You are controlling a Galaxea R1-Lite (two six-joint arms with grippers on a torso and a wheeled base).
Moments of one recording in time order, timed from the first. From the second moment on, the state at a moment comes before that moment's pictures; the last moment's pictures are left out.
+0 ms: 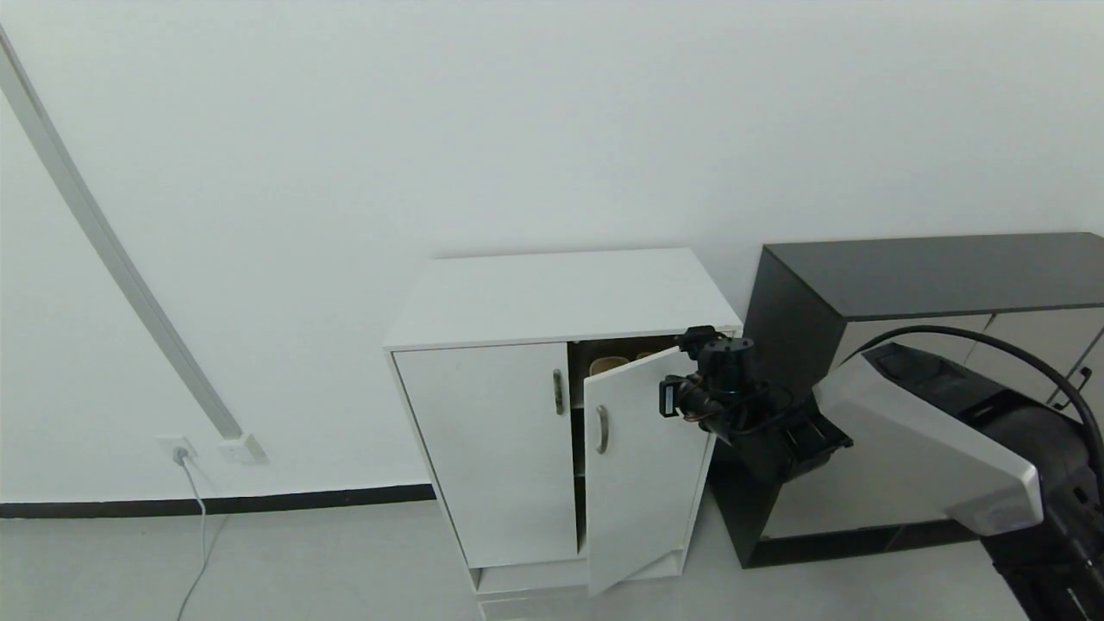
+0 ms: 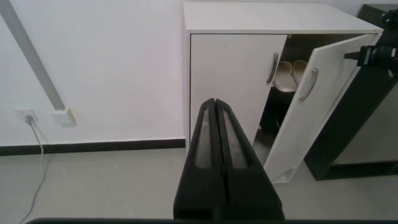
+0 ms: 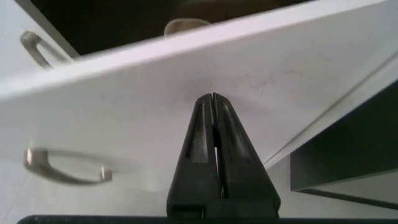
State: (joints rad) left arm 0.00 0.00 0.00 0.00 0.05 -0.03; right arm 0.45 2.52 -1.47 -0.78 -0.14 0.12
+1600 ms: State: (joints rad) left arm 0.00 0.00 0.00 0.00 0.05 -0.03; right arm 0.44 2.62 -1.74 -0.64 -0.15 0.12
